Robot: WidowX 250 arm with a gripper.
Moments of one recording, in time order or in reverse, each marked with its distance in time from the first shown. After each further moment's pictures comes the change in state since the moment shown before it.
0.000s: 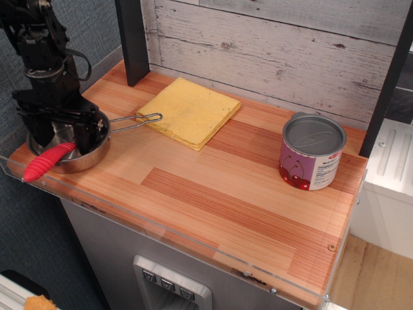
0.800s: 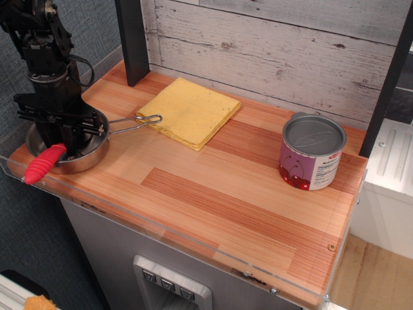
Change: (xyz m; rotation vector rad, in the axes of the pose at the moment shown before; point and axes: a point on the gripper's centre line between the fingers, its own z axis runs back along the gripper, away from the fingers) arm 0.000 -0.002 -0.004 0.012 0.013 -0.002
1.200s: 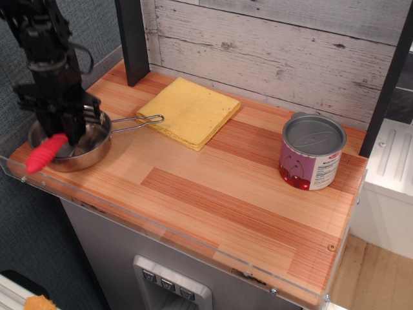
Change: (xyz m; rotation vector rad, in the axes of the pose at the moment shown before) arm 0.007 0.002 0.021 -0.005 -0.026 0.031
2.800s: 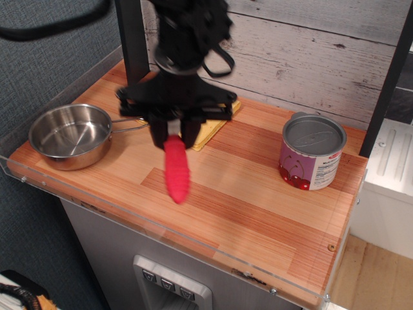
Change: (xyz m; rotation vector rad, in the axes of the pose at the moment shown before) arm -0.037 -0.159 0.065 0.064 -0.163 0.333
